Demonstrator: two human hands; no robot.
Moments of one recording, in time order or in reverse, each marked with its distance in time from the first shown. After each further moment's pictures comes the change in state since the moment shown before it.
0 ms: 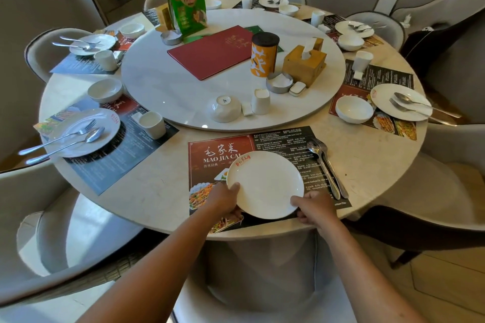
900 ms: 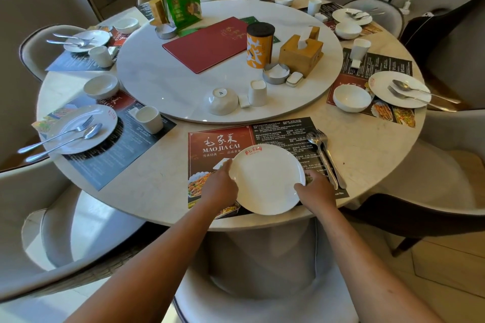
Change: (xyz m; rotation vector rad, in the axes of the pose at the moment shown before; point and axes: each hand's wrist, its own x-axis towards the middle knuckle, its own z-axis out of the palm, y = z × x) left_hand 0.000 0.001 -0.001 0.492 0.209 0.331; right_hand 0.006 0.001 -0.003 -0.262 0.110 -0.216
